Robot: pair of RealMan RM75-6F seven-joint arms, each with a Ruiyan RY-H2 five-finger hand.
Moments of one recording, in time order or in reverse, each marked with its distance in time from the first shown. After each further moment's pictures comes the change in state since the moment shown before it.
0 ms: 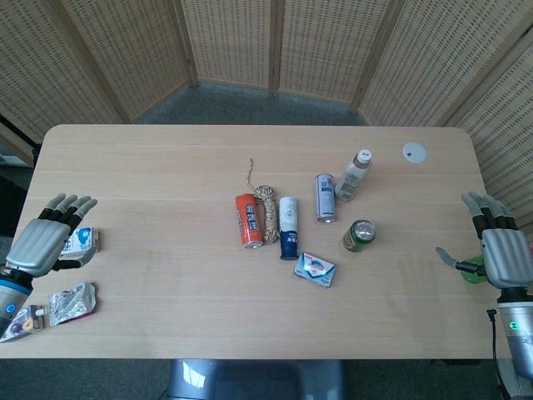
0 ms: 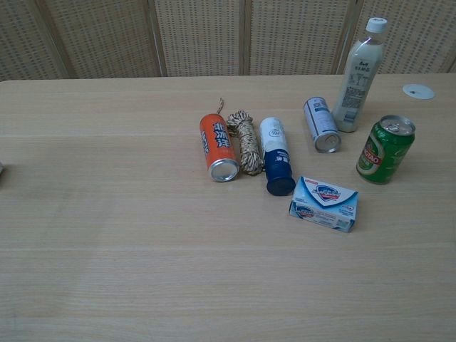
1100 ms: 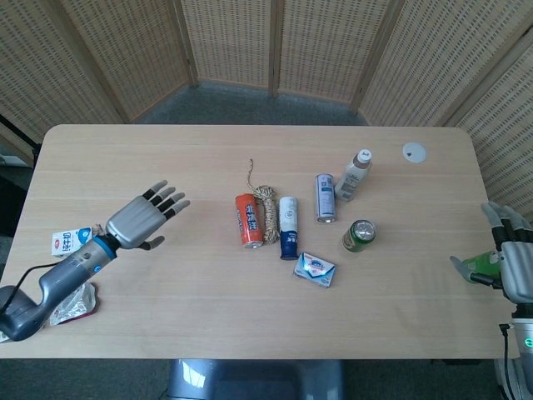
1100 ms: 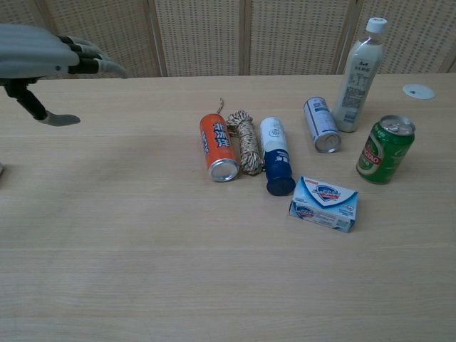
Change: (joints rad) left arm -0.381 -0.203 -0.043 0.164 0.140 -0.350 0.206; right arm -0.070 0.038 -0.019 -0.050 0.014 0.070 0.026
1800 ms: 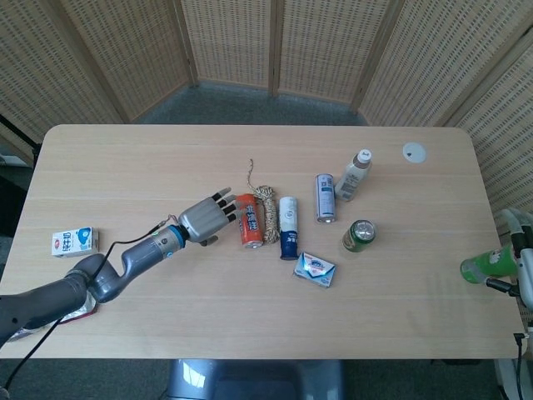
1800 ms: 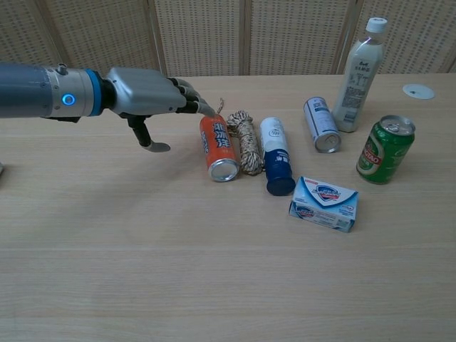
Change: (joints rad) left arm -0.257 -0.376 0.011 0.375 0.020 -0.168 -0.087; right arm -0.041 0.028 -0.001 -0.015 0.030 0.018 -0.009
